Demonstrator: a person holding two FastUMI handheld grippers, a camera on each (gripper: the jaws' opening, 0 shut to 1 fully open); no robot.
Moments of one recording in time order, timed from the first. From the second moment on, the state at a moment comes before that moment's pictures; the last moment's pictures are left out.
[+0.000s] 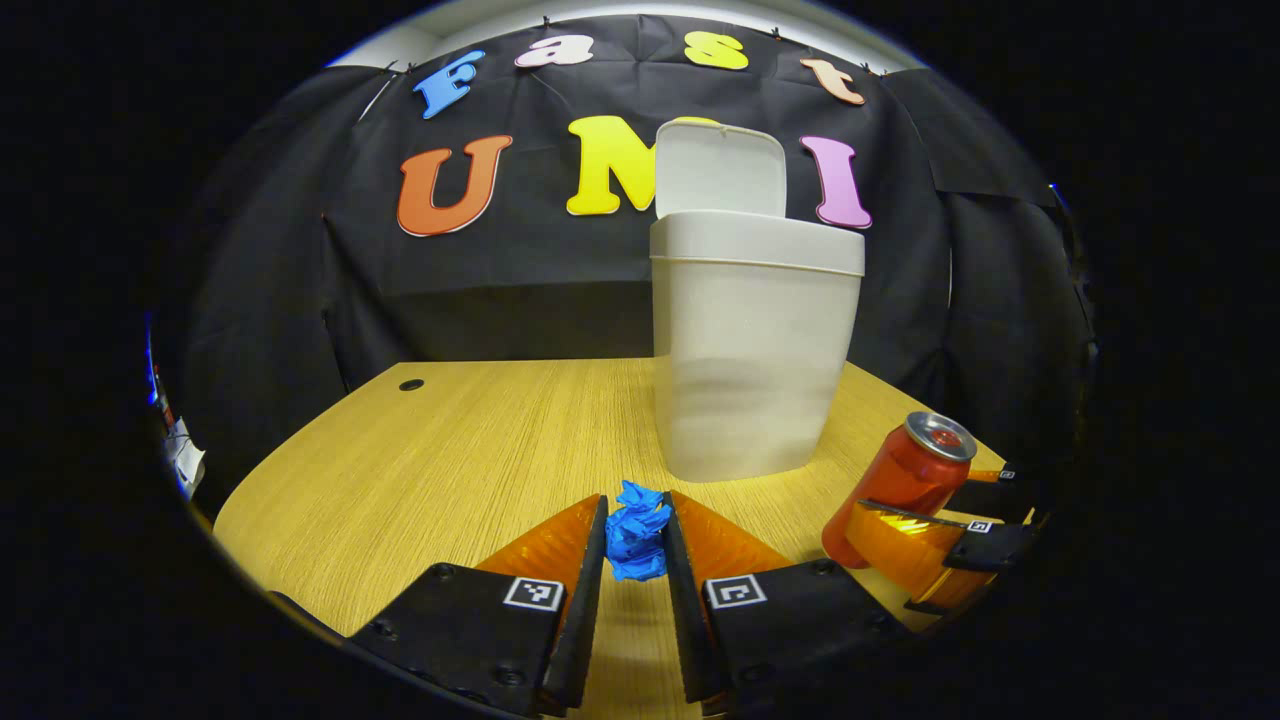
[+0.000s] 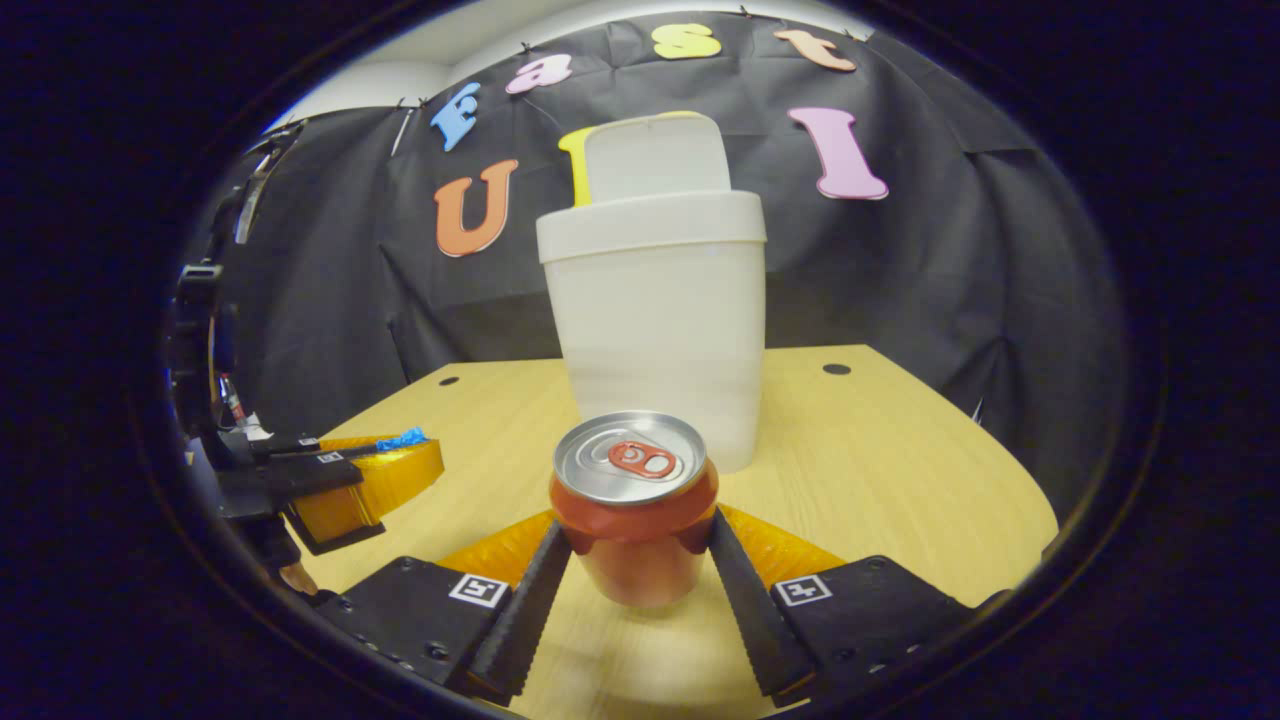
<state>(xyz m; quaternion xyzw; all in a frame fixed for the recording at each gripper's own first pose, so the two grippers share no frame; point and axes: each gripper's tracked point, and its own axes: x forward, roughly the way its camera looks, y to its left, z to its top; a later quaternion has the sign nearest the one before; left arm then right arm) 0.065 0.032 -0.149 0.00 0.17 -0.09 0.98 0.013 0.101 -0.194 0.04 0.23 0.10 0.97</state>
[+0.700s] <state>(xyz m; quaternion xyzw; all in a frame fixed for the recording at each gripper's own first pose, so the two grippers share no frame) 0.038 0.022 -0.074 0.01 0.10 -0.03 0.99 -0.004 0.018 -0.114 0.06 0.17 0.12 0.98</state>
